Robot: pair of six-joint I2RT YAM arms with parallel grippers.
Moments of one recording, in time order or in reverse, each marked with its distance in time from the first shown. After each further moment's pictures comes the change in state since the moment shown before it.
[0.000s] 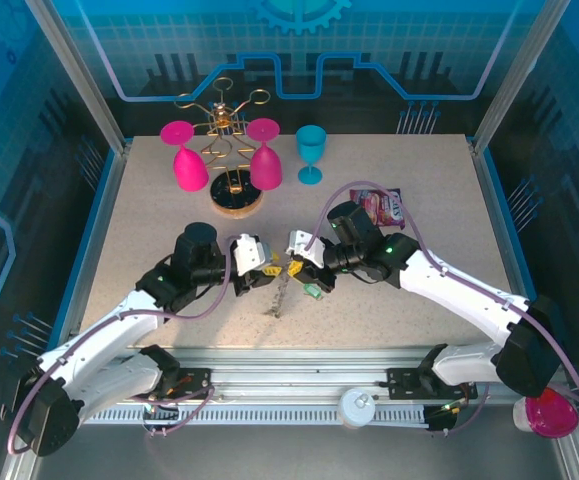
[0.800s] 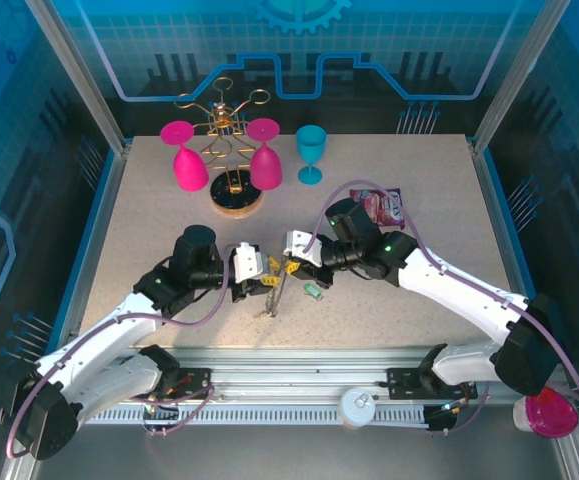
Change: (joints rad) left arm 0.005 -0.026 -0.015 -0.045 0.074 0.068; right arm 0.008 0.010 0.026 0.023 0.020 -0.075
